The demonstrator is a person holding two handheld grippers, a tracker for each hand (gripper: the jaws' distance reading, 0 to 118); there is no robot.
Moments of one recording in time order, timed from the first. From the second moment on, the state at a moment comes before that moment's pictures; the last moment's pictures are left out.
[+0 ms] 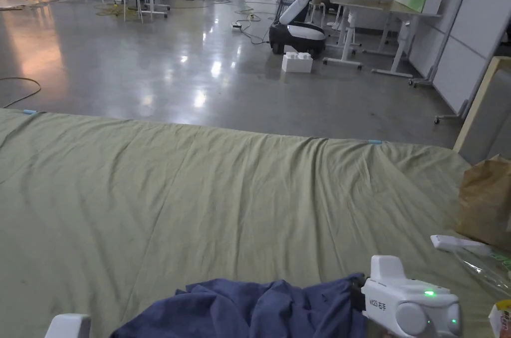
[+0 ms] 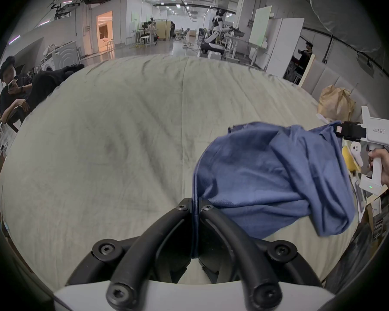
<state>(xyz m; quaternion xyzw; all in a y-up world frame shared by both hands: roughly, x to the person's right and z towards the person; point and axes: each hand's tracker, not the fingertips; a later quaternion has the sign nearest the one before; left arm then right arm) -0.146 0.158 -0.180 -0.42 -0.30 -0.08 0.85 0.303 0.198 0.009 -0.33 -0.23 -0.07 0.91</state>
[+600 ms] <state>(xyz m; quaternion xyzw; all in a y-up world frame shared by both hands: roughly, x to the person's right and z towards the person) -0.151 0.327 -0.219 -0.29 -0.31 -0.04 0.90 0.307 0.345 0.081 -0.17 -0.30 -0.03 0.94</state>
